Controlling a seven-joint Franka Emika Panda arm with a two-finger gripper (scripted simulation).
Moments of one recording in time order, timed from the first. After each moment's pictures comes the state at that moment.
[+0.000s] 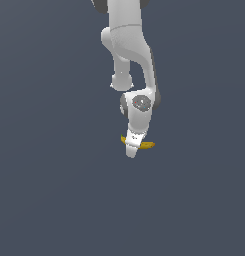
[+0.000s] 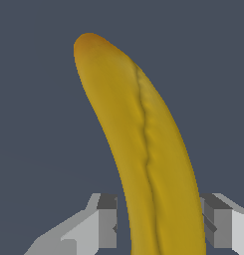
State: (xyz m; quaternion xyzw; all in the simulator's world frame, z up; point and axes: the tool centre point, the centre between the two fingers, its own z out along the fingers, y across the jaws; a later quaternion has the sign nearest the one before) arm -0.053 0.070 0.020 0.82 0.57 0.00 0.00
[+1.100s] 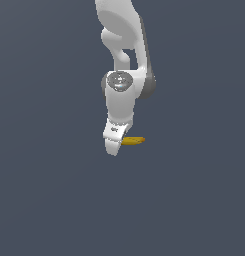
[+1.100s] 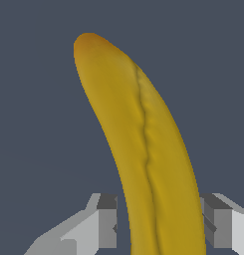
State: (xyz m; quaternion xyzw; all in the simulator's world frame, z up) arm -0.008 -0.005 0.133 0.82 0.57 0.00 0.00
